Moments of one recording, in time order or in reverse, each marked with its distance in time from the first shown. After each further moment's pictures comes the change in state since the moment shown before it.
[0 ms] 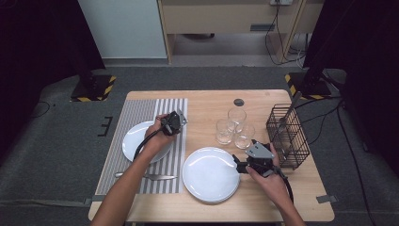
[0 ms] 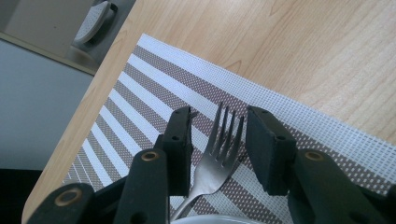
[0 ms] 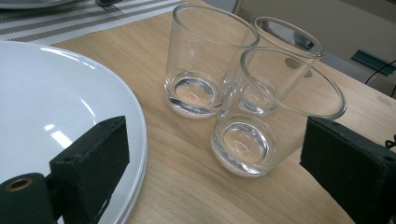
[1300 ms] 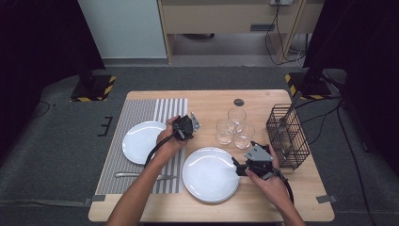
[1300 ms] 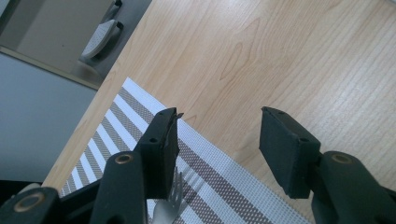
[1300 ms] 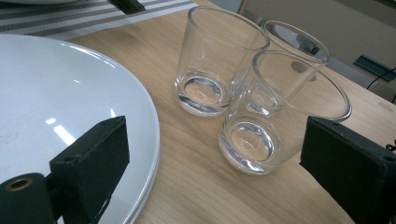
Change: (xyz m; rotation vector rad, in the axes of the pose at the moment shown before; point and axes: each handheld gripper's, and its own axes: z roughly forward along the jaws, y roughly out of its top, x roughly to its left) left arm -0.039 0.037 -0.015 -0.066 0.026 -0.022; right arm 0.007 0.002 -0.007 0.003 0.011 -0.035
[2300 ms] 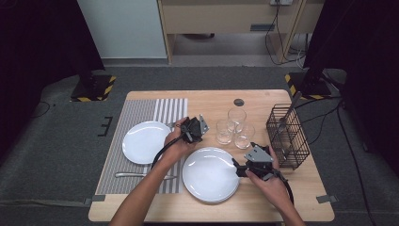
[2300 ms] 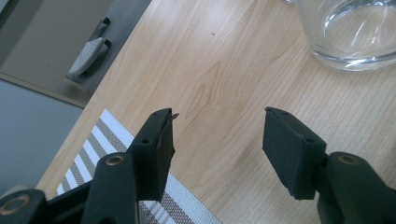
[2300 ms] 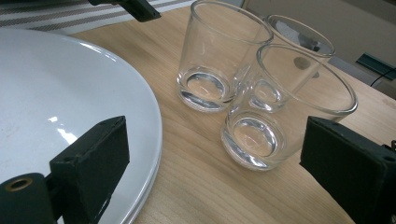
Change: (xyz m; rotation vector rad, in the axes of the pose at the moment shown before) left arm -0.020 0.023 -0.007 -0.064 -0.049 0.005; right arm 0.001 -0.004 0.001 0.004 0.007 -0.001
